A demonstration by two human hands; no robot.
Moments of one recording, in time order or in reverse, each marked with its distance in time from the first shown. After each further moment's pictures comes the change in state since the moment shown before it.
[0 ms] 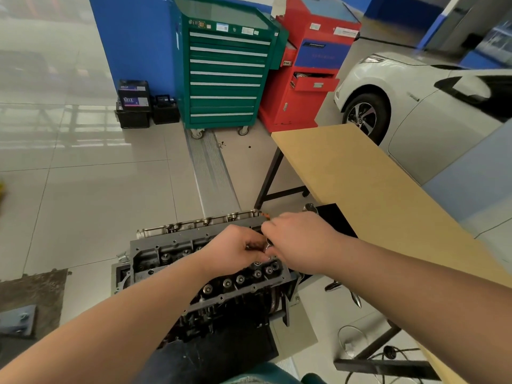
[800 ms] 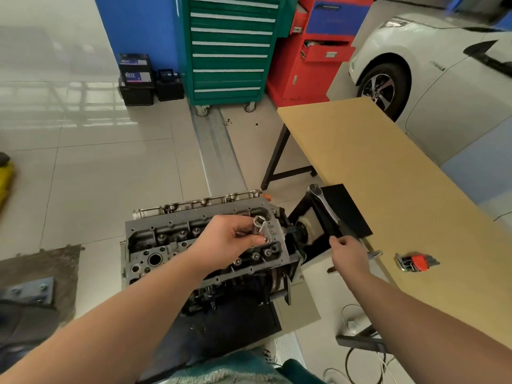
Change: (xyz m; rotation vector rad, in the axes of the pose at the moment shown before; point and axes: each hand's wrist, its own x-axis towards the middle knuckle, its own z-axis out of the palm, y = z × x) left_hand -0.019 0.010 0.018 -0.153 0.184 -0.178; right_hand -0.089 0.046 0.197 0.994 0.082 1.420
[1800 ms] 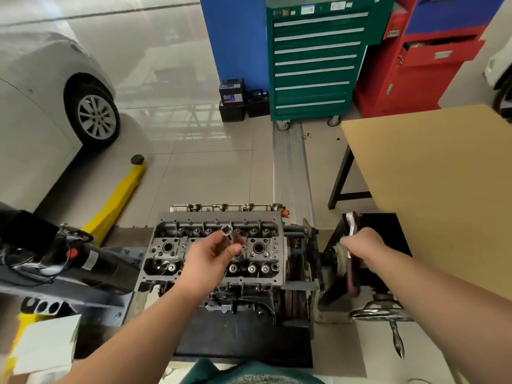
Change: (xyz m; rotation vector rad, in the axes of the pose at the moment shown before) left_hand -0.017 0.030 0.077 -0.056 0.665 -0.389; right_hand 0.161 -0.050 0.002 -0.099 -0.509 -0.137
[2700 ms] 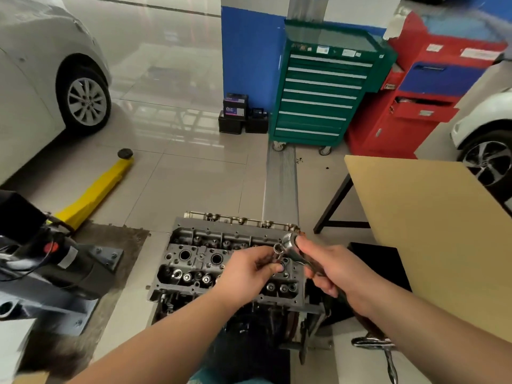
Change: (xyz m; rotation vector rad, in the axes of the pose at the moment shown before) left_hand 0.018 -0.008 -0.013 0.052 -0.259 0.195; right_hand -0.224 -0.124 0.030 0.151 -0.389 -0.310
